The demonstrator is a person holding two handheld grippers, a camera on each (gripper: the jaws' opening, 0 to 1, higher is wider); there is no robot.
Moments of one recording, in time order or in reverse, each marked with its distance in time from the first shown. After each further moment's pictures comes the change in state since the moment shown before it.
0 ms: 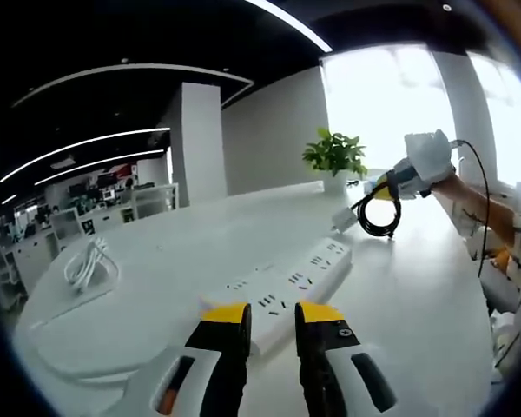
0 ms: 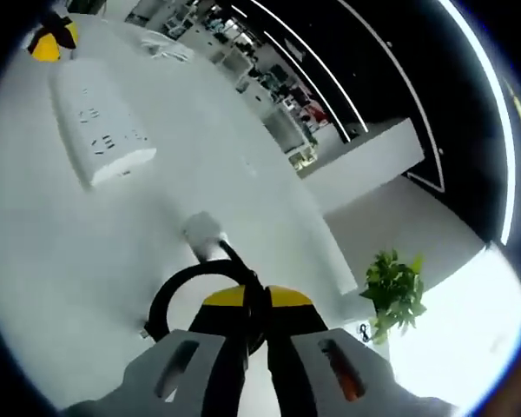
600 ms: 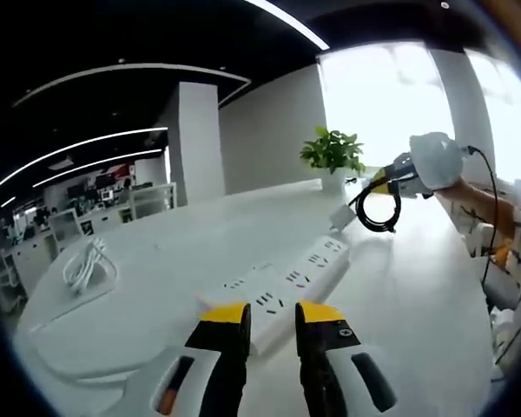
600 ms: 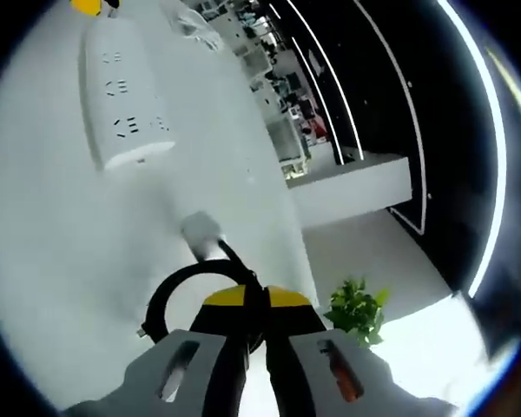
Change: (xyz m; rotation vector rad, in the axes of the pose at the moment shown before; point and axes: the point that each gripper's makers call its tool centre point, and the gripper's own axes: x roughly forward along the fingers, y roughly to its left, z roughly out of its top) left arm 0.000 -0.002 -0.001 0.012 0.008 -0.003; right arm -0.017 0.002 0.023 -0.234 -0.002 -0.122
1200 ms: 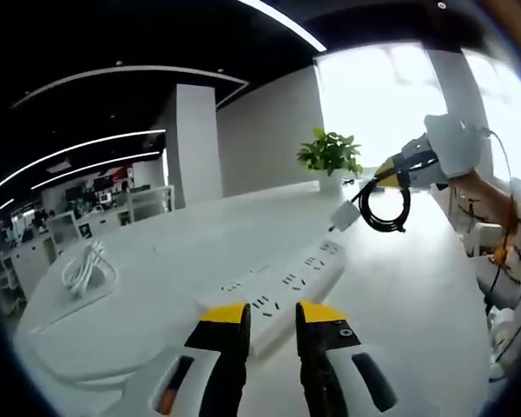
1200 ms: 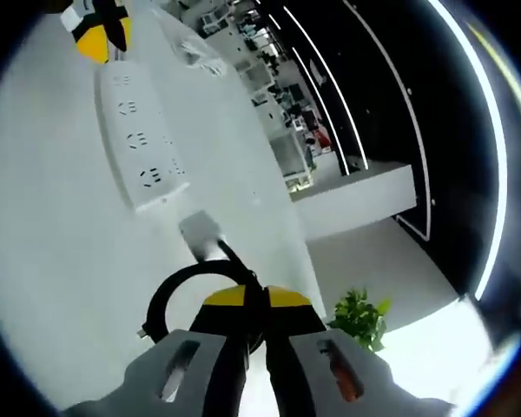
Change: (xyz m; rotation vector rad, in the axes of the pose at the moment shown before) left arm -0.002 -0.005 0.002 0.007 -0.009 -0.011; right arm -0.045 -0.003 0.034 0.029 -0.062 0.047
